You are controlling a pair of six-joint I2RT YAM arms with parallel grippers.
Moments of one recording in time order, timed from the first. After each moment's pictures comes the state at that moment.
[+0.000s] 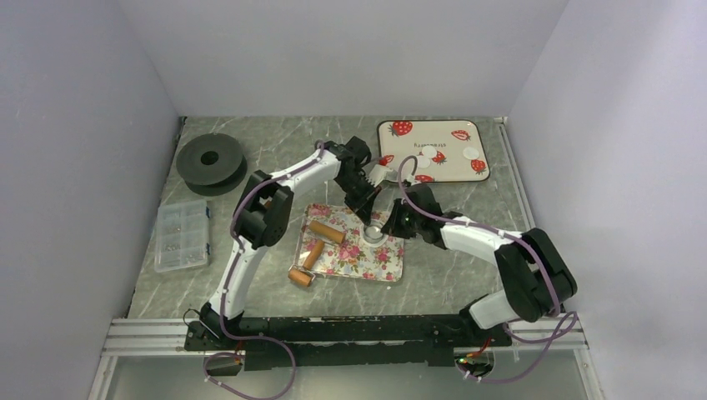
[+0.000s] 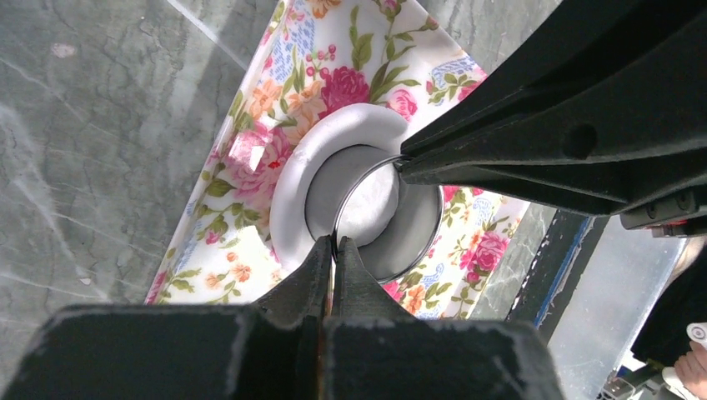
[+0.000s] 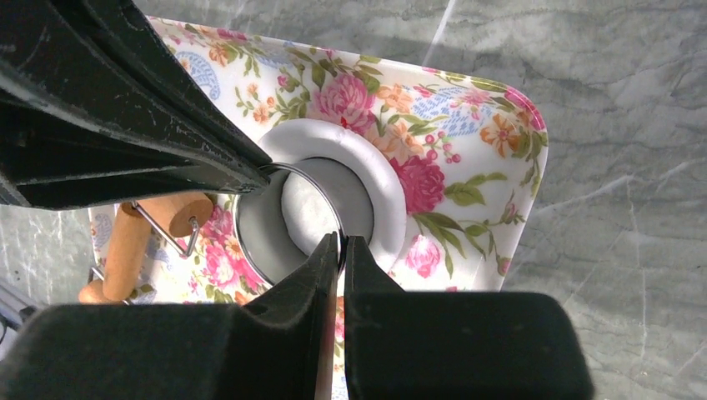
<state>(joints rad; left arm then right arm) -0.66 2.35 1.96 -0.97 0.69 0.29 0.51 1.45 0.64 0.00 -0.14 0.66</state>
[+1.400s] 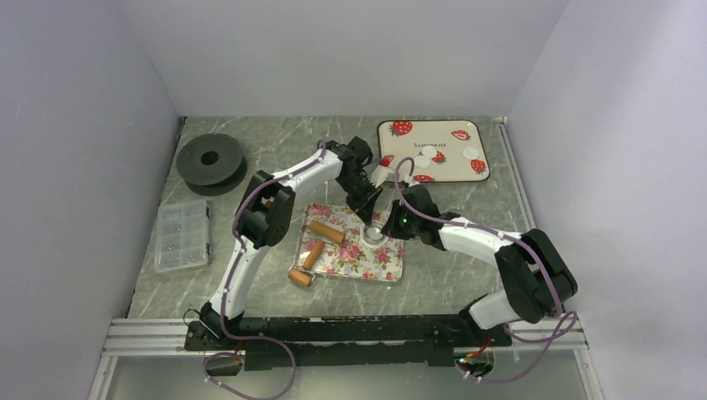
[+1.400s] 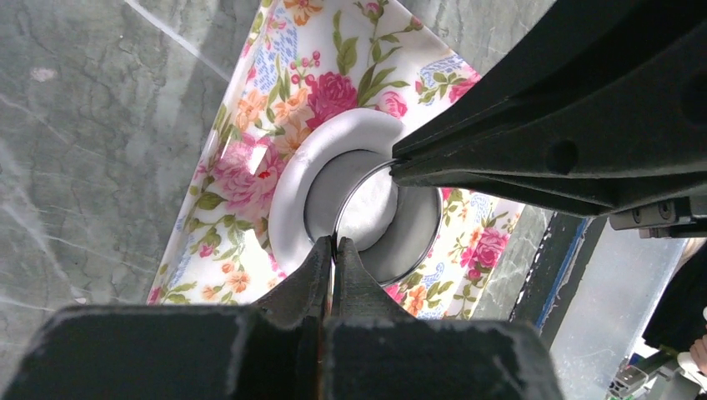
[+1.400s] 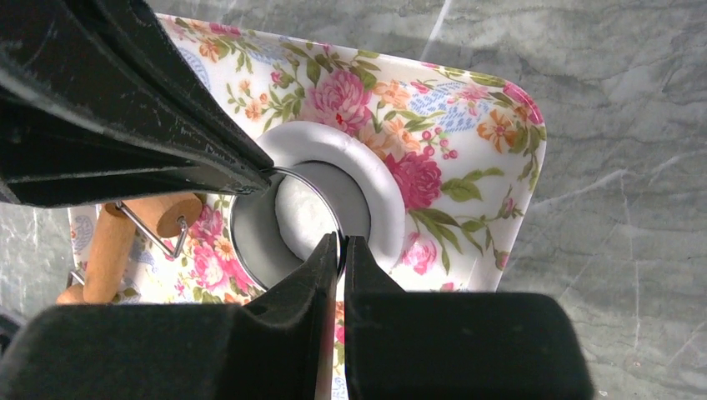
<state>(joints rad) -0.66 2.36 1.99 -1.00 0.72 0.34 0.54 1.44 0.64 -0.01 -0.08 0.65</state>
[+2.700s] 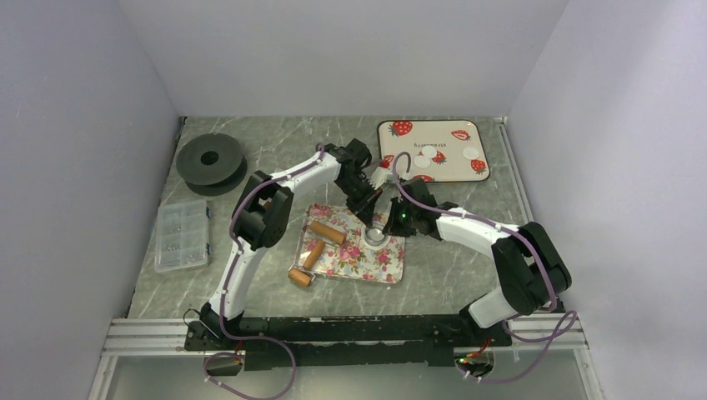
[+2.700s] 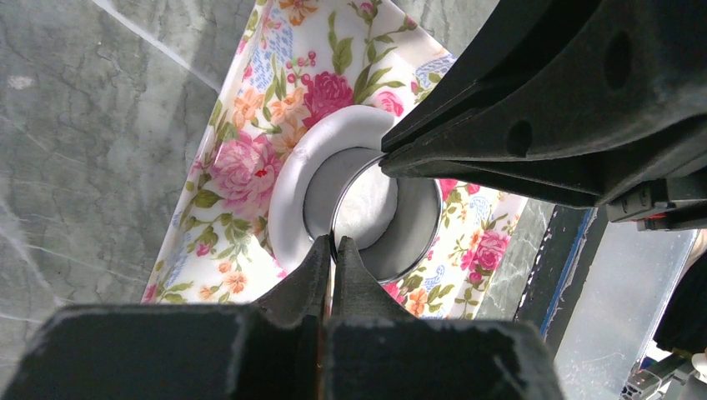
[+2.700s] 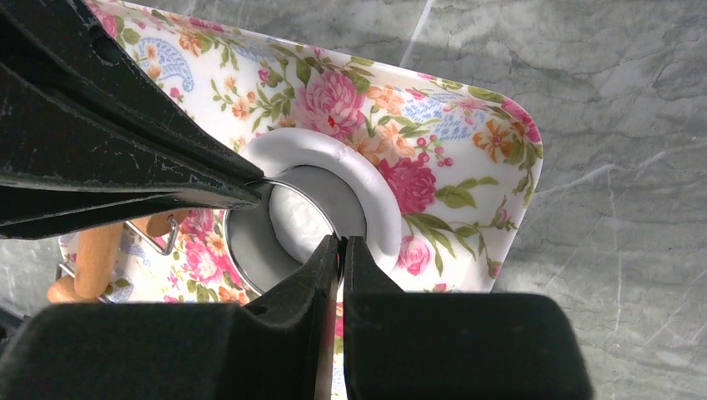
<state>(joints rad) -0.67 2.31 1.89 -0.91 0.74 0.34 0.52 1.50 0.76 -0.19 -0.11 0.62</state>
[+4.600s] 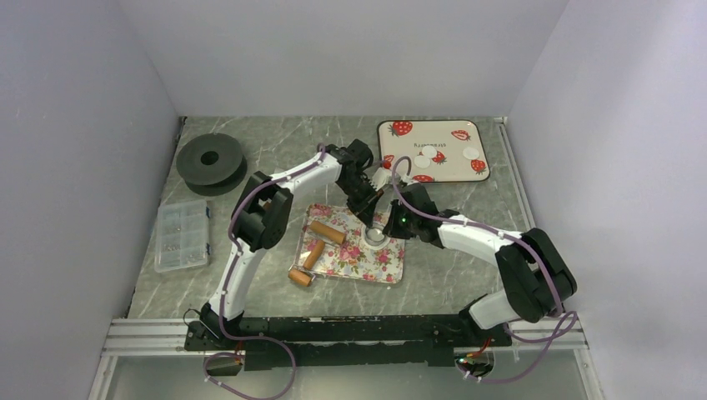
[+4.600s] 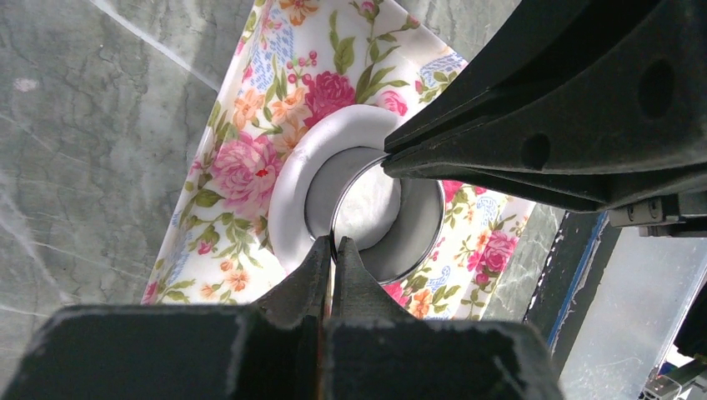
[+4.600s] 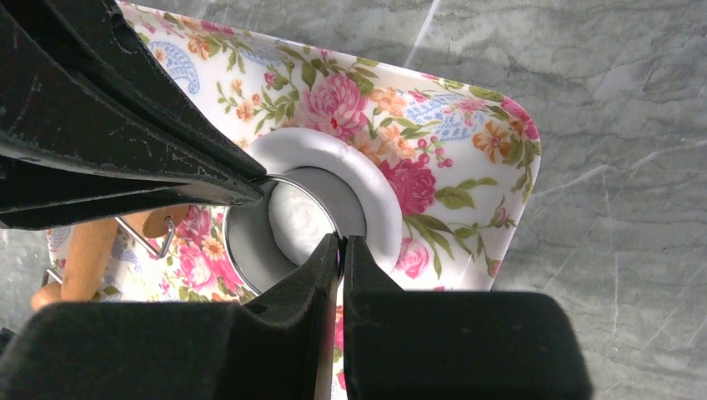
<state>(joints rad) -0.68 2.29 1.87 -0.90 0.70 0.35 0.55 1.46 0.69 -0.11 -0.05 0.61</state>
